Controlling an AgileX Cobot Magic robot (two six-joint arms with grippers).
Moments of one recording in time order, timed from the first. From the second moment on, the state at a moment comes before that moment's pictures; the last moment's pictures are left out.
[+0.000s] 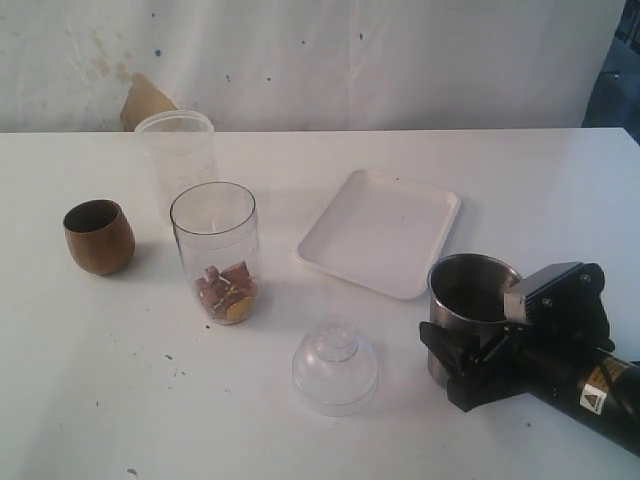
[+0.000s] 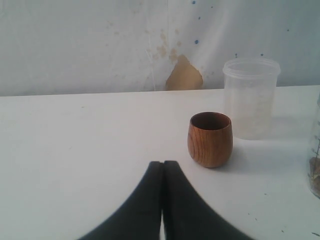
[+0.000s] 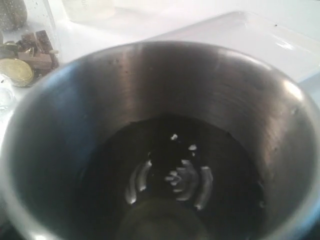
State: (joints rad) left arm 0.02 0.00 -0.01 -0.02 0.22 0.06; right arm 0.03 1.82 -0.22 -0.49 -1.19 0.10
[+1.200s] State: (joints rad) left arm 0.02 0.00 -0.01 -0.02 0.22 0.06; right arm 0.28 1.81 -1.02 -0.75 -0.66 0.55
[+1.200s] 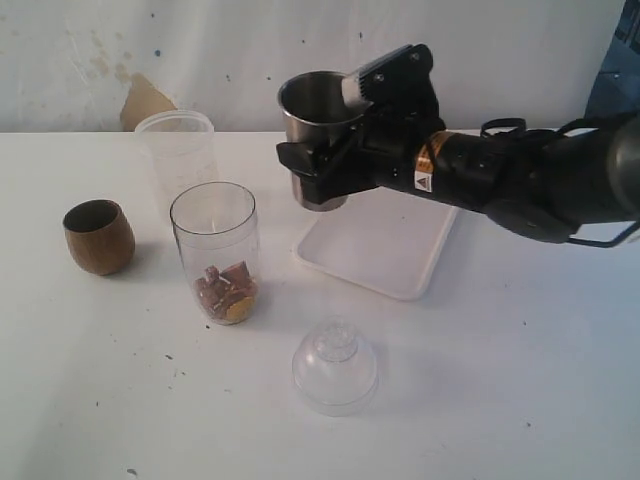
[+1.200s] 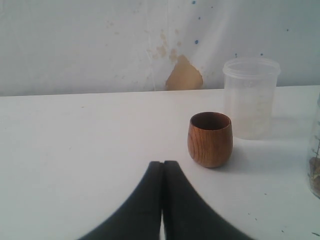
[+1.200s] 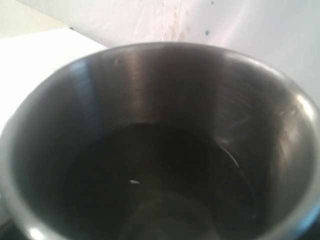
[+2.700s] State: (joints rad) left arm 0.02 0.00 -0.01 -0.02 0.22 0.06; right arm 0.38 2.00 -1.31 -0.81 -0.51 0.27
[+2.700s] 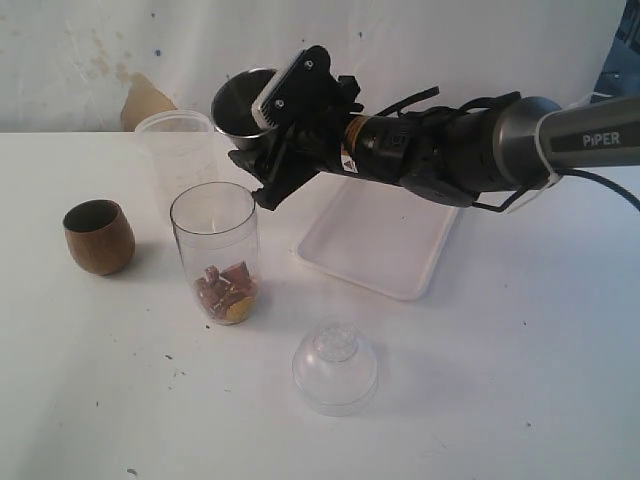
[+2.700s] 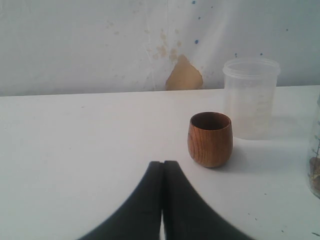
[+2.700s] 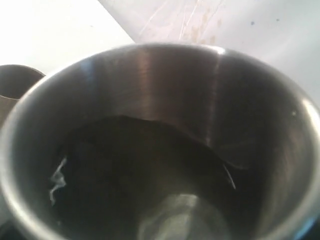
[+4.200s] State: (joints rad) left arm 0.02 0.00 -0.01 -0.02 0.22 0.06; right arm 0.38 2.00 -1.31 -0.82 -0.54 -0.20
